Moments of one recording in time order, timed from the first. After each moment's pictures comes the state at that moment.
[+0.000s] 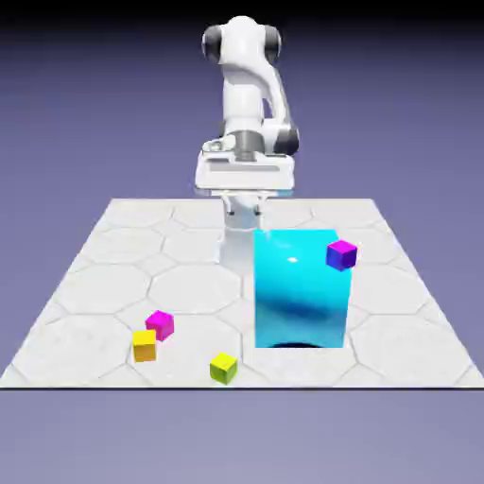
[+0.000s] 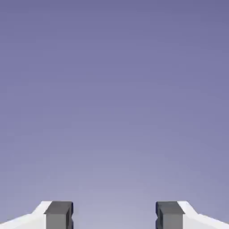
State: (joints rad) arm 0.00 -0.53 0.00 -2.79 0.05 3.00 0.75
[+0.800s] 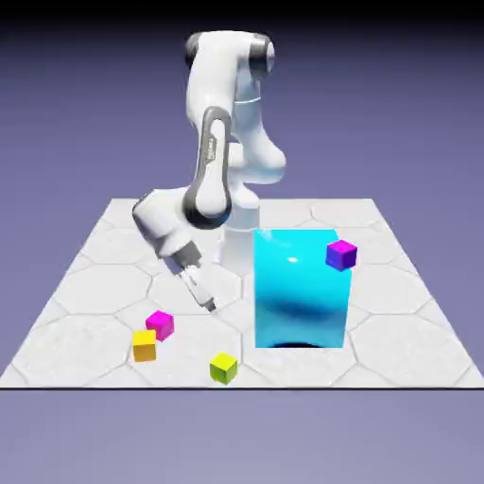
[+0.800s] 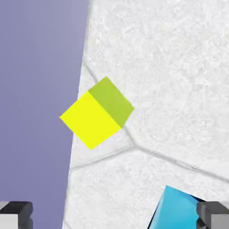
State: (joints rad) arm -0.29 0.19 -0.02 -2.46 1.10 2.33 1.02
